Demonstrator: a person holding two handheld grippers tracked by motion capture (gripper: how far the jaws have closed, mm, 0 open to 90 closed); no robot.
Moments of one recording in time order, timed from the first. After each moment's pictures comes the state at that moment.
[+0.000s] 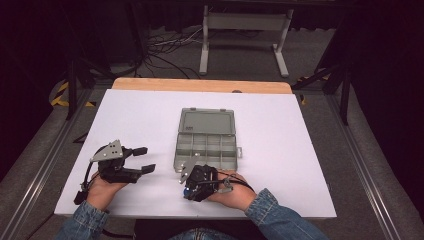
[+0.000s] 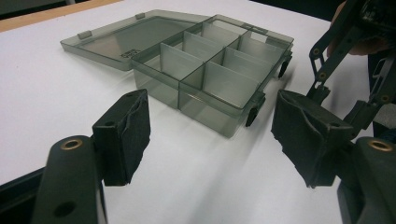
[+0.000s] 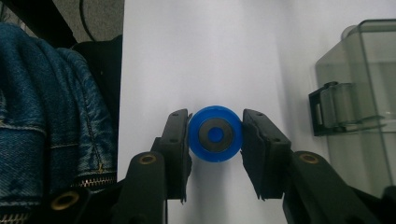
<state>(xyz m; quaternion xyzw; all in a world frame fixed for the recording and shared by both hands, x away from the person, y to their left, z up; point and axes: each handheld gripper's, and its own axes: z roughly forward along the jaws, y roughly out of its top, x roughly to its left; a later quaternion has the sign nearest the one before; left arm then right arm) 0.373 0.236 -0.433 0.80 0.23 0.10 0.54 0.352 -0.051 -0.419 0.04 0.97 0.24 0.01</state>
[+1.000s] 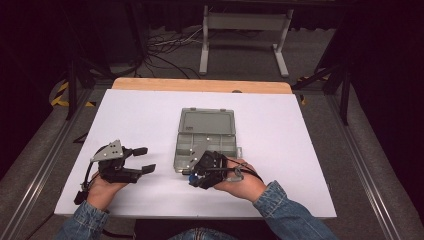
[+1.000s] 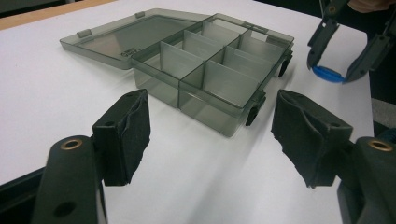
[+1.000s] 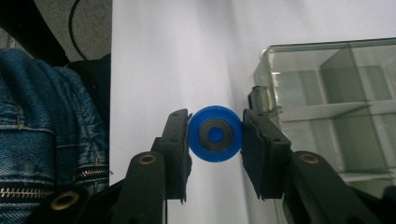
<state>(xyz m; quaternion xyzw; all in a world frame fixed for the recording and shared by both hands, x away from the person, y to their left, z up) 0.374 0.236 -0.433 0.80 0.23 0.10 0.54 0.366 -0.072 -0.378 0.06 0.96 0.27 0.04</state>
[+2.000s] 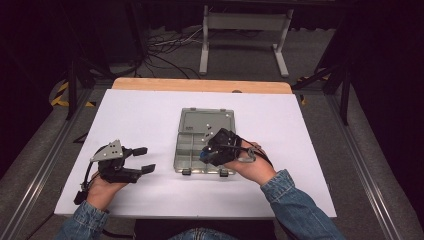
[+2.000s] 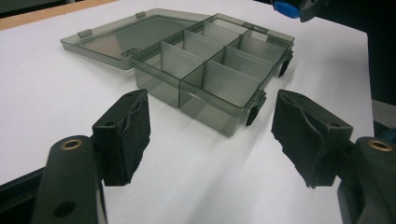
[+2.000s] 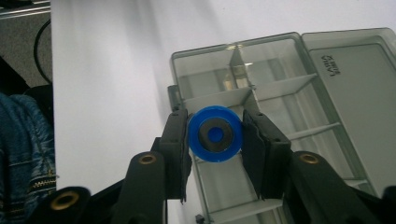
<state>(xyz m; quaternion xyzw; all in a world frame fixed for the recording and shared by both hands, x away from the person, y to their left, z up) 0.374 0.236 -0.433 0.80 0.23 0.10 0.54 0.404 -0.105 -0.350 0.12 0.94 0.30 0.07</state>
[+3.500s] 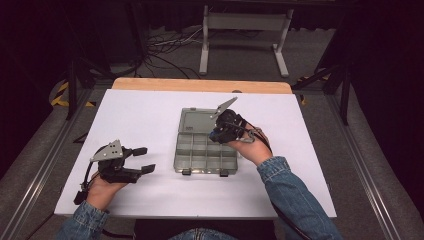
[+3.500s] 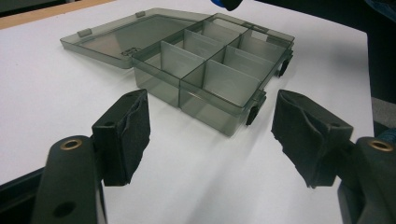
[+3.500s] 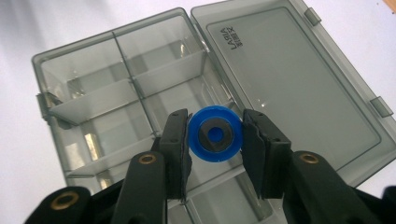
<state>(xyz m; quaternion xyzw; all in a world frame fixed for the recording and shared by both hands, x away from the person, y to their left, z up) 0.374 0.236 -0.434 0.80 0.23 0.10 0.54 0.473 -0.127 -0.366 0.22 0.93 0.28 0.11</state>
